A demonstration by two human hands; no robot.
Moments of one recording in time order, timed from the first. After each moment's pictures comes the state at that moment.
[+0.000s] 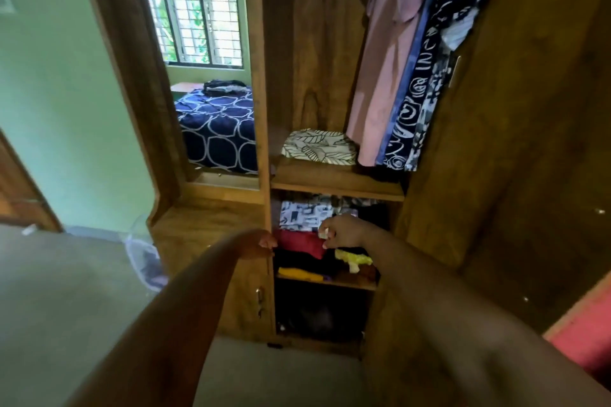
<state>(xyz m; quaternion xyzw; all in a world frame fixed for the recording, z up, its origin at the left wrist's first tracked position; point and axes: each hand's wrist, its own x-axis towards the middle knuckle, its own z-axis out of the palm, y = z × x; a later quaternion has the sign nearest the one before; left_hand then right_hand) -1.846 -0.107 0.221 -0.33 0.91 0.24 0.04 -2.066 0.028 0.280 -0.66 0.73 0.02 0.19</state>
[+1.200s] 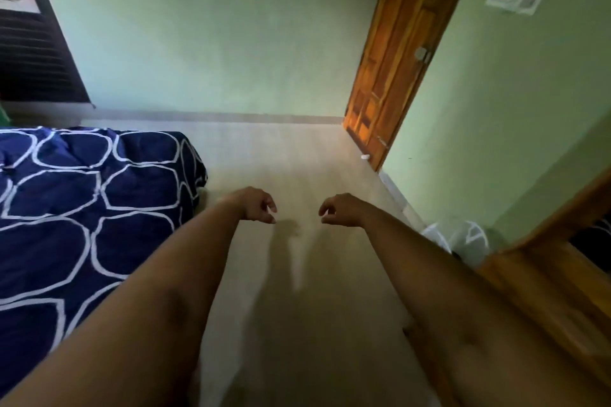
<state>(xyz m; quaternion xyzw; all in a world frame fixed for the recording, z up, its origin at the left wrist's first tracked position) -1.109 0.033 0.222 -0.77 0.59 0.23 -0.06 -1.319 -0.104 0.257 -0.94 0.27 0.14 0.13</state>
